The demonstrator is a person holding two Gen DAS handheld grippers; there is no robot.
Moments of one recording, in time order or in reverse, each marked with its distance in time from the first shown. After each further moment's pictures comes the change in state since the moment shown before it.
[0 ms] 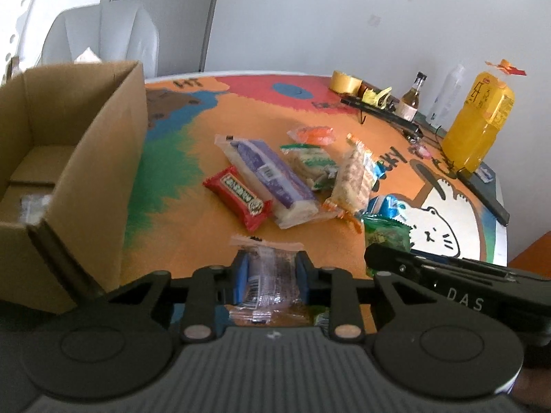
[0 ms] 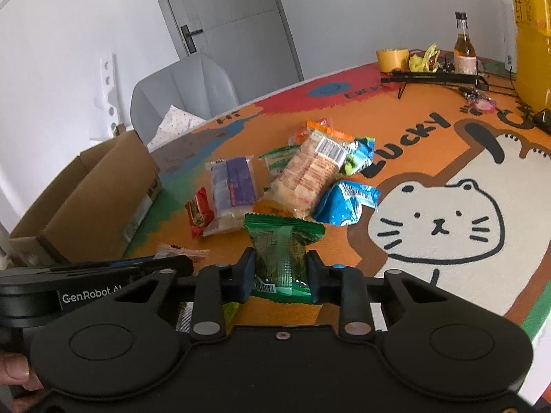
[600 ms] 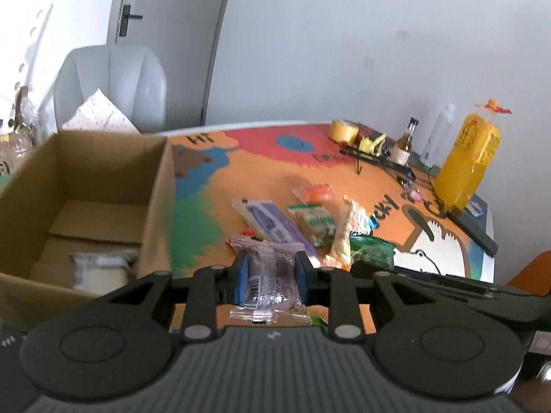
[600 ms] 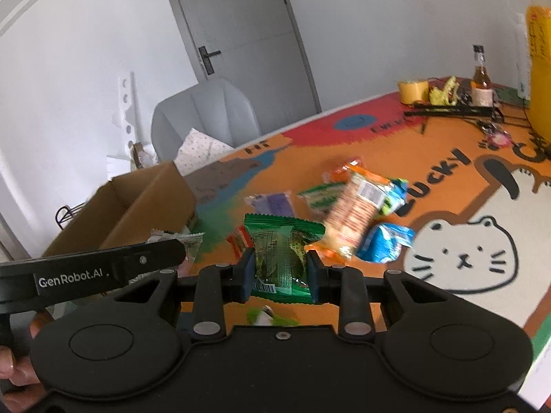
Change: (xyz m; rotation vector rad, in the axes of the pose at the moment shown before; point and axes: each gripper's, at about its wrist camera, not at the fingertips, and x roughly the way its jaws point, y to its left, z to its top) left arm -0.055 0.013 0.028 0.001 -0.133 0.007; right arm -0.018 0.035 0.019 -0.017 -0.079 0.047
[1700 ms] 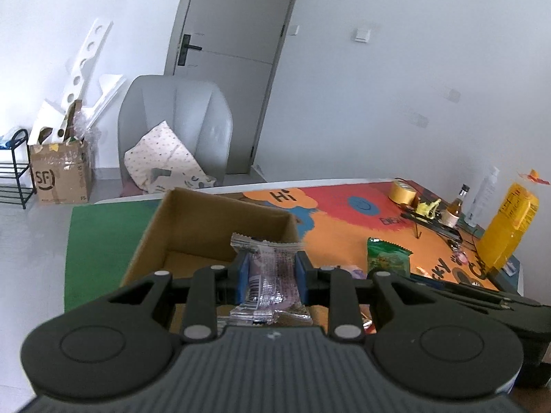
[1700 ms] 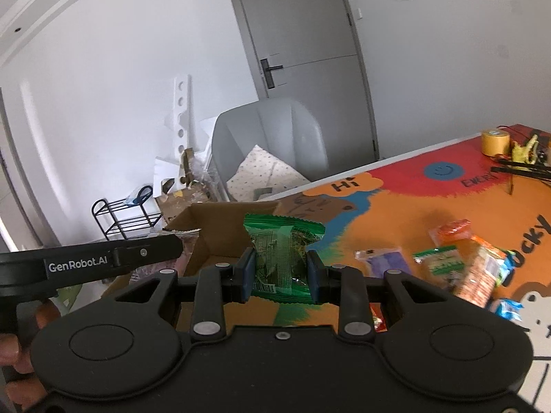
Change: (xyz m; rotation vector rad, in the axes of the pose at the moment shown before) left arm -0.046 0.095 0.039 -0.101 -0.127 0.122; right arm 0.027 0.099 0.037 -0.124 -0.054 0.131
